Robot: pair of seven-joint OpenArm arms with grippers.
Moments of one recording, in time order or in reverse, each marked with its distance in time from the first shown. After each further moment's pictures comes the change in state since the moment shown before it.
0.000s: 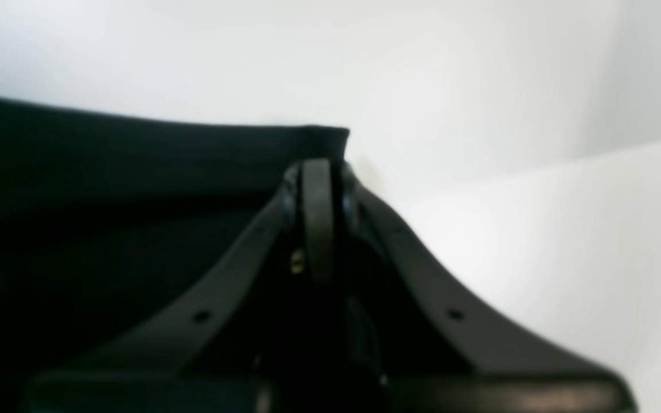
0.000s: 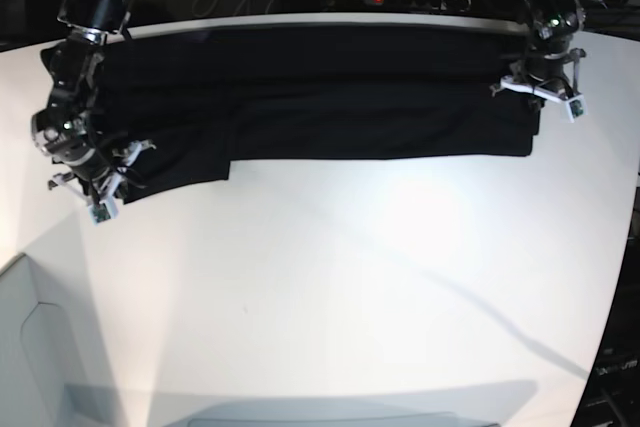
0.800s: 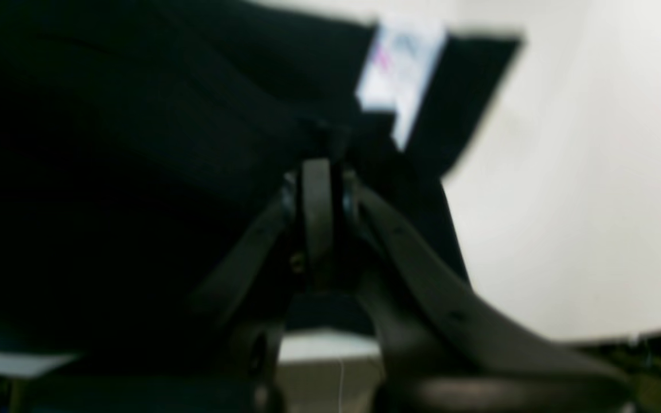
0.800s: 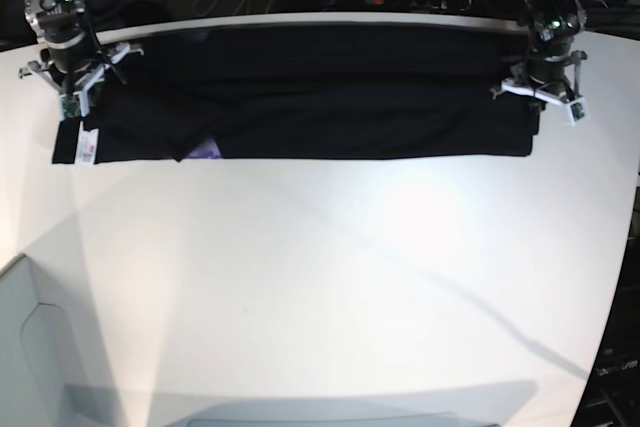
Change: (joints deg) left arm -1.0 -0.1 0.0 0.5 0.1 0.0 0.6; right arm -26.7 -13.9 17.2 27.4 0.6 0.0 0.7
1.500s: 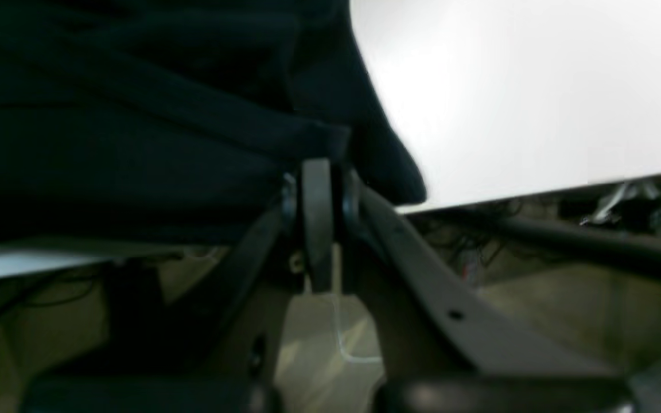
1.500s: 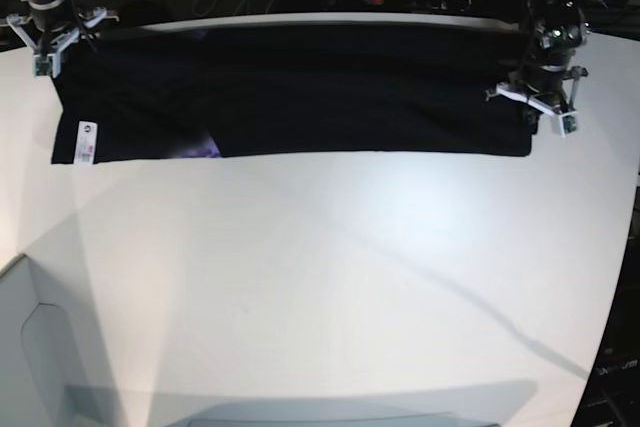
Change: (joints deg) left arm 1.5 -5.5 5.6 0.1 -0.4 -0.2 -0.1; right arm -5.0 -2.6 9.8 0.2 0.6 0.0 0.2
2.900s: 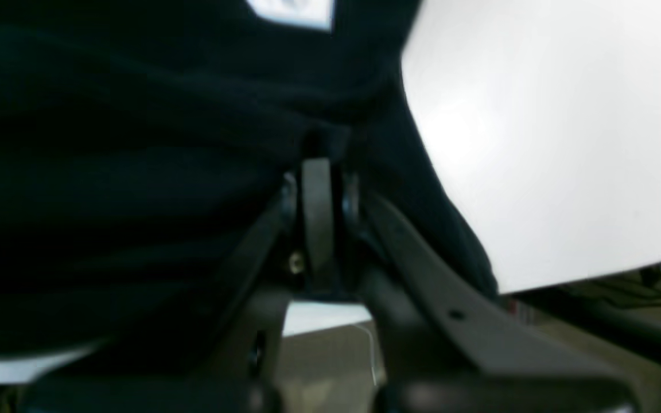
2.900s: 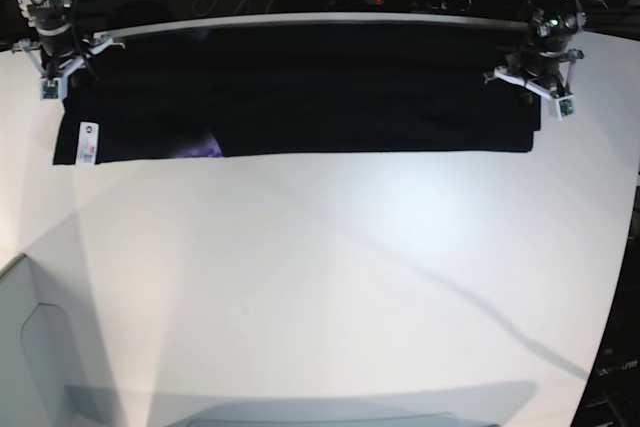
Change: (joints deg) left arm 1.7 0.5 -0.4 -2.6 0.2 0.0 -0.2; right arm 7.6 2.8 -1.9 -11.5 -0.6 0.0 5.1
